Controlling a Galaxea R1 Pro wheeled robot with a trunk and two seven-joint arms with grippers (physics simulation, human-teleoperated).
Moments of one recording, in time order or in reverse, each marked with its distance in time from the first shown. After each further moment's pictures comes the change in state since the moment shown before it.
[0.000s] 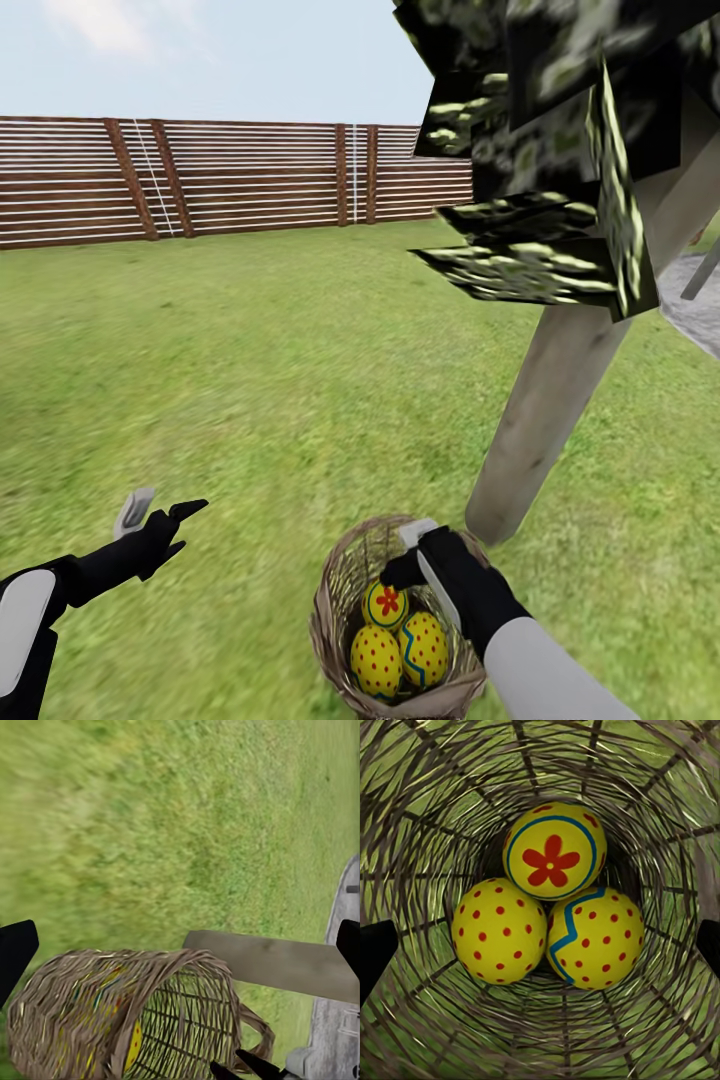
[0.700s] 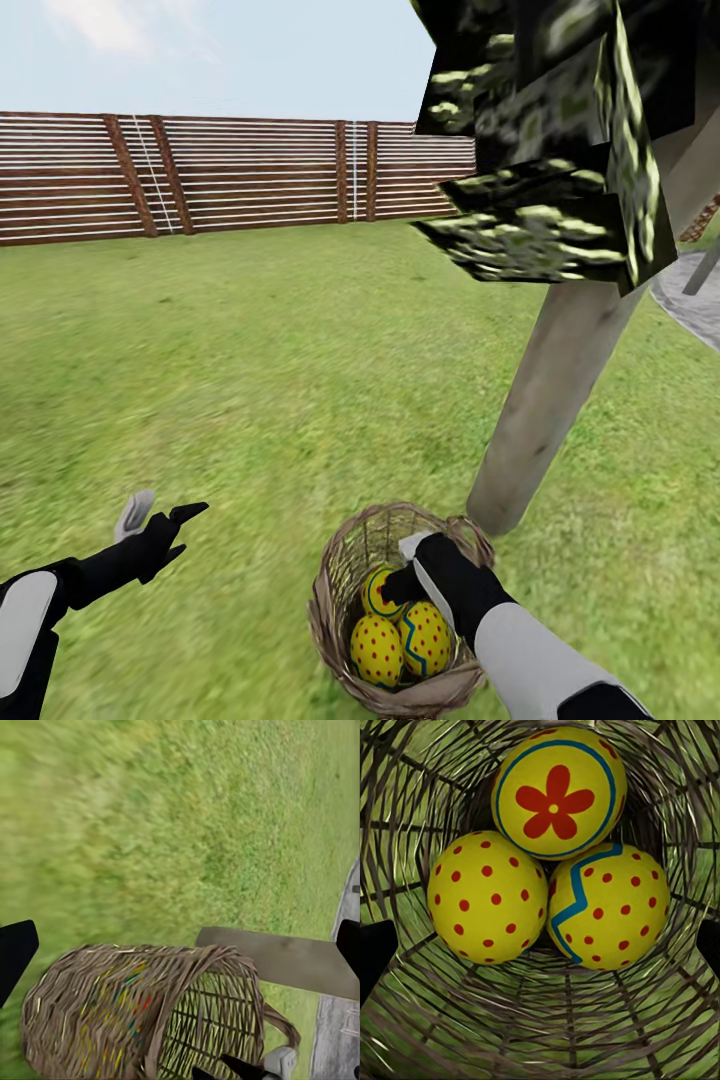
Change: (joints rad) left arm 0.000 0.000 0.002 0.020 0.000 0.000 0.000; right arm -0.072 0.025 -0.003 0.228 0.001 -0.053 -0.006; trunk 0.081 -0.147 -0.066
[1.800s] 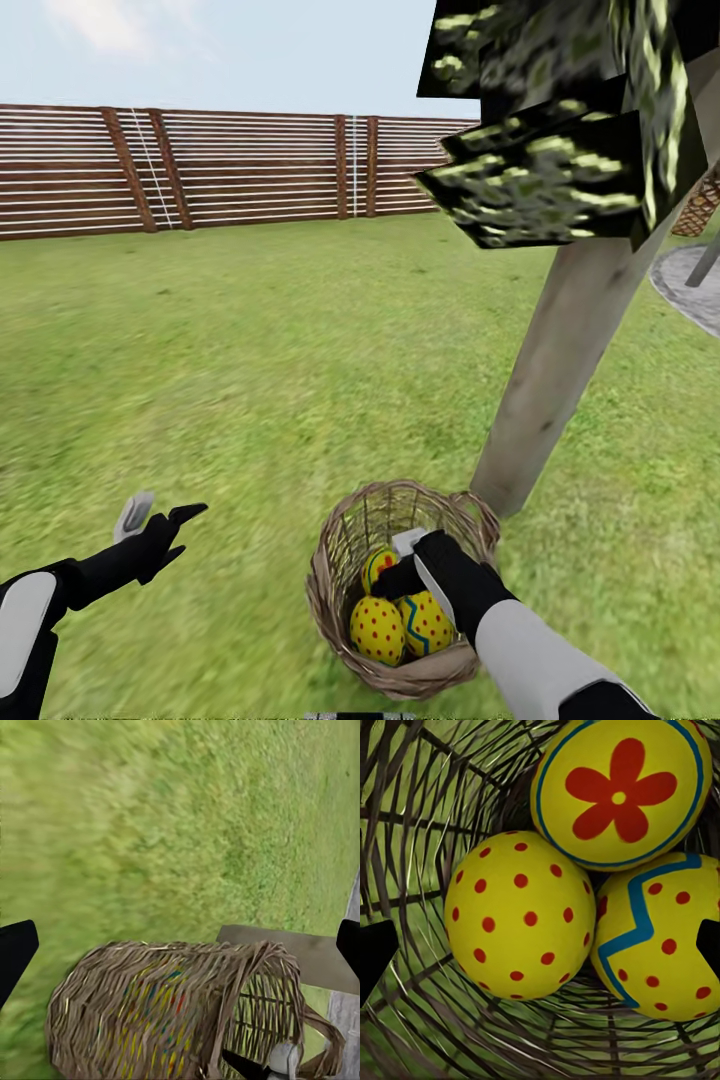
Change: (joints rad) left arm 0.000 0.001 0.003 0.005 0.000 0.000 0.000; right arm -0.005 -0.005 0.002 -0.008 0.003 -0.033 0.118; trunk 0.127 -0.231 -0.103
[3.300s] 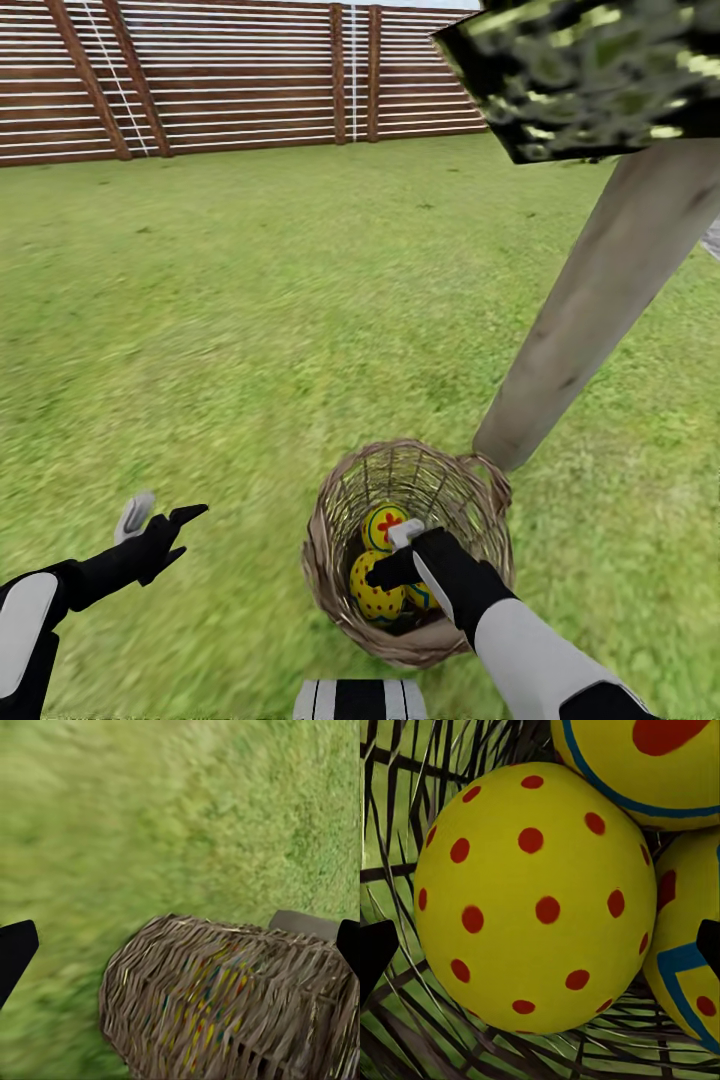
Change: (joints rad) left arm 0.000 -0.001 0.000 0.007 0.000 -0.001 0.000; right arm 0.001 0.001 0.005 -0.028 0.001 -0.062 0.022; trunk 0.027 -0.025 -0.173
